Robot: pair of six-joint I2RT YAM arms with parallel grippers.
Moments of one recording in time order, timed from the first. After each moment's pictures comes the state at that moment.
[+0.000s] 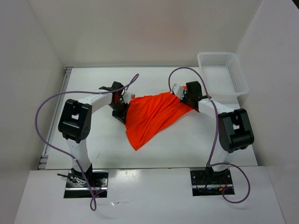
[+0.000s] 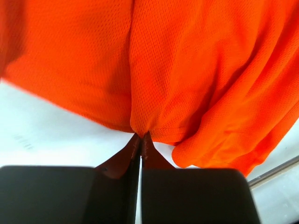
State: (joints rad) left arm -0.30 1.94 1.32 -0.77 0.33 0.07; right arm 0.24 1.68 1.01 -0.14 0.14 -0.90
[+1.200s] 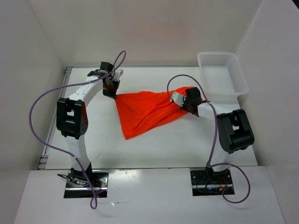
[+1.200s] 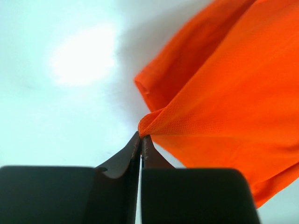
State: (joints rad) left arm -0.18 1.99 1.65 -0.78 0.11 0.07; right arm 0.25 1.68 0.92 -0.13 0.15 -0.96
